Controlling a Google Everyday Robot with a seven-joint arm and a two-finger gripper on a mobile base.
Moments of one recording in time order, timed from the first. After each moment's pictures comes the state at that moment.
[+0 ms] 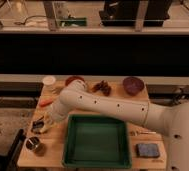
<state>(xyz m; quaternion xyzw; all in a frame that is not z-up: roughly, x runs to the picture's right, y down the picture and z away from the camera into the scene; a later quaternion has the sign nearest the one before) -0.225 0.158 0.706 -0.18 -0.42 -0.32 0.83</state>
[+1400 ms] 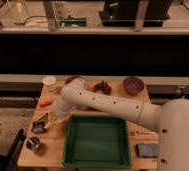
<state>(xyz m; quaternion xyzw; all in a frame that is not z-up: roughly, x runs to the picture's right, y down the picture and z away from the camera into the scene) -0.216 0.151 0.751 -0.20 -0.40 -0.30 0.84</state>
